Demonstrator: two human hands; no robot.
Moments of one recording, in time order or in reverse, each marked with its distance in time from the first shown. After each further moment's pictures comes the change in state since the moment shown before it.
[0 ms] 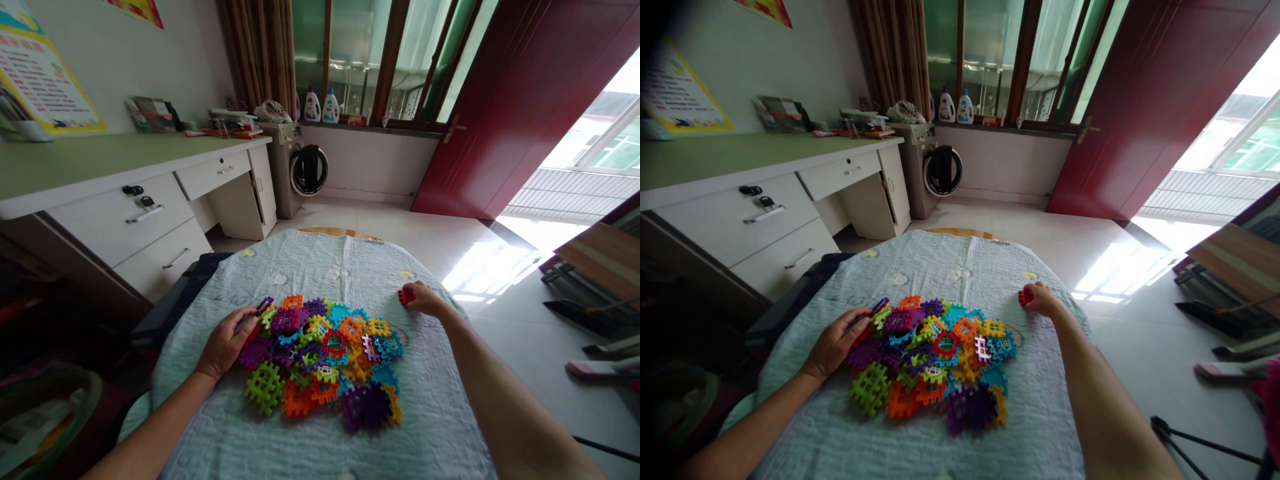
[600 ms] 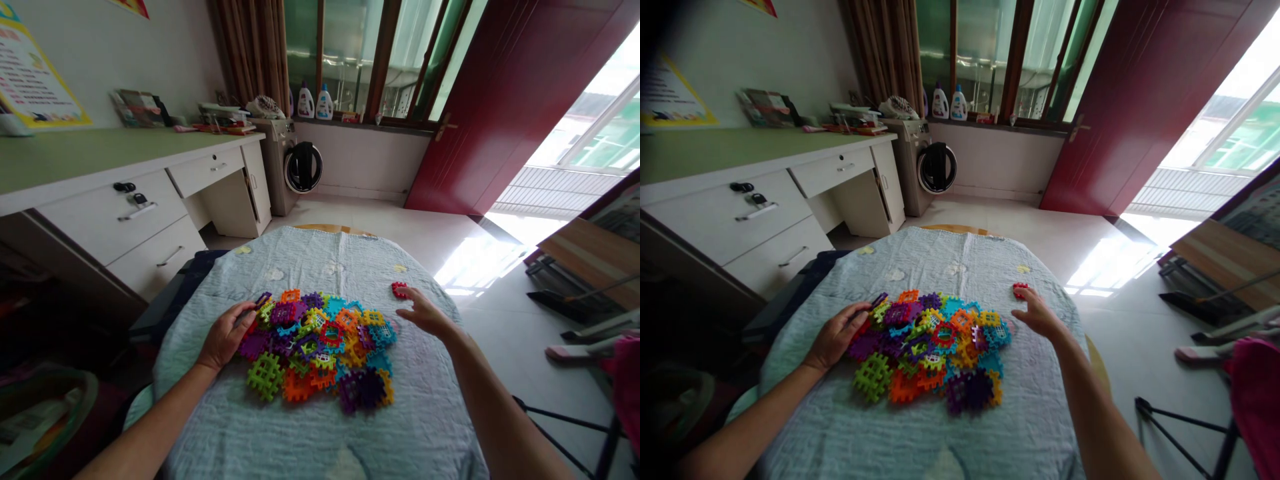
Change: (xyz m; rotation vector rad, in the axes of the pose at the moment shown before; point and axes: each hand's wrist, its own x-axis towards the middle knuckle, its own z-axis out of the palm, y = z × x) left_hand -0.001 0.004 -0.001 -0.063 -0.018 -0.006; right_hand -0.077 -0.033 -0.006 0.300 0.051 -0.086
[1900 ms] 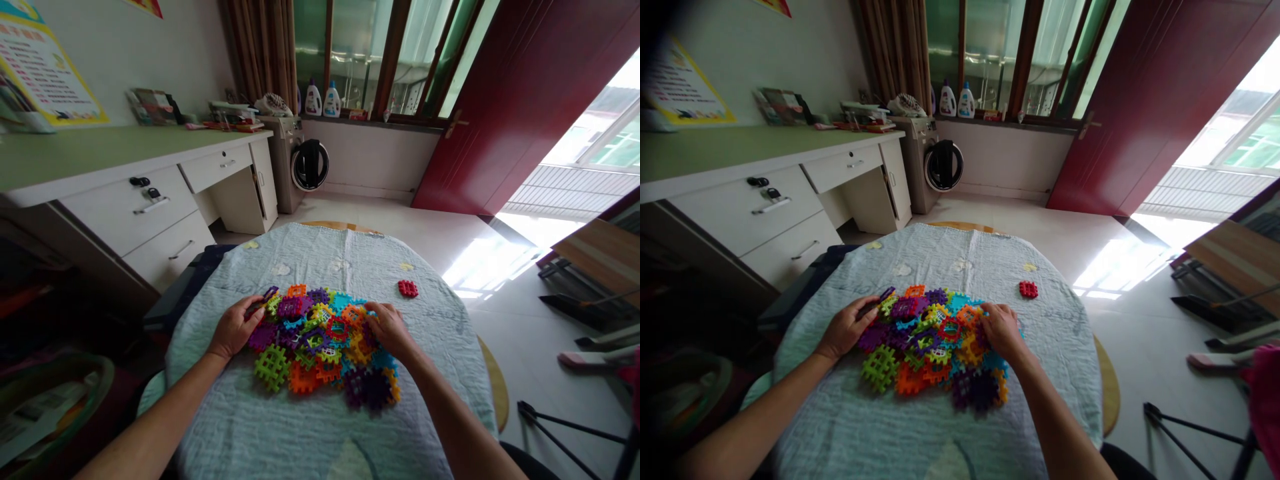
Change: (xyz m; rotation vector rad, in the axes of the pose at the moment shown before) left_hand 0.002 -0.014 0.005 0.149 -0.010 0.060; right_hand -0.021 -0.086 0.077 -0.025 0.071 -0.085
